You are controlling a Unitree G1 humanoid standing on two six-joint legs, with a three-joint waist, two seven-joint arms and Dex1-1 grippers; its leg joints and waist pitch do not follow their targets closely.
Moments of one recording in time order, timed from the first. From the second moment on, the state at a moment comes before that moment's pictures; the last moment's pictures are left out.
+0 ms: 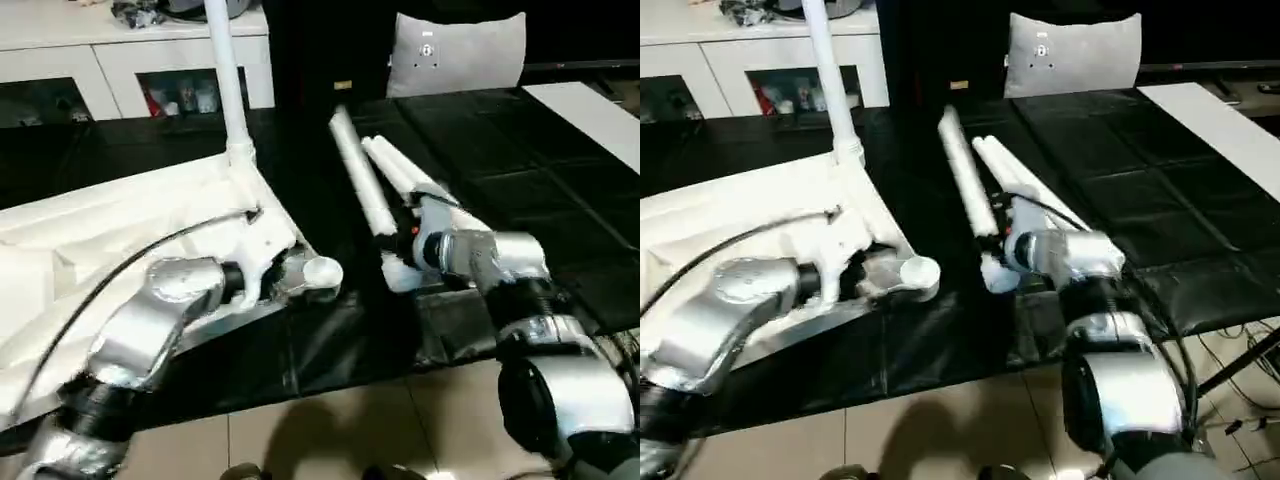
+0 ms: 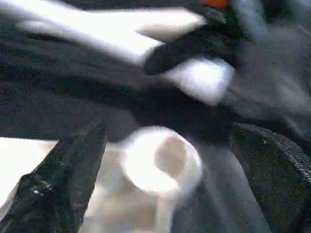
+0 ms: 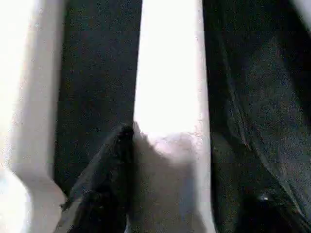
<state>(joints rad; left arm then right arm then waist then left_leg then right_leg) -0.46 0.33 -0.15 -0.01 -0.18 0.60 -0.67 -0.82 -0.16 -0.22 0.74 0.25 0.70 0.41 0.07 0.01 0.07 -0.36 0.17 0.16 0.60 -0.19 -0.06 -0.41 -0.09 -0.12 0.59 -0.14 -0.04</state>
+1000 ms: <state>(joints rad) -0.76 -0.13 0.34 0.12 -0.88 0.87 -0.36 -0.51 -0.16 -0.20 0.14 0.69 0.78 0.95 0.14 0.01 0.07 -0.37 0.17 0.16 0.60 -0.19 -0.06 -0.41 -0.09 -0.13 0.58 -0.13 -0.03</state>
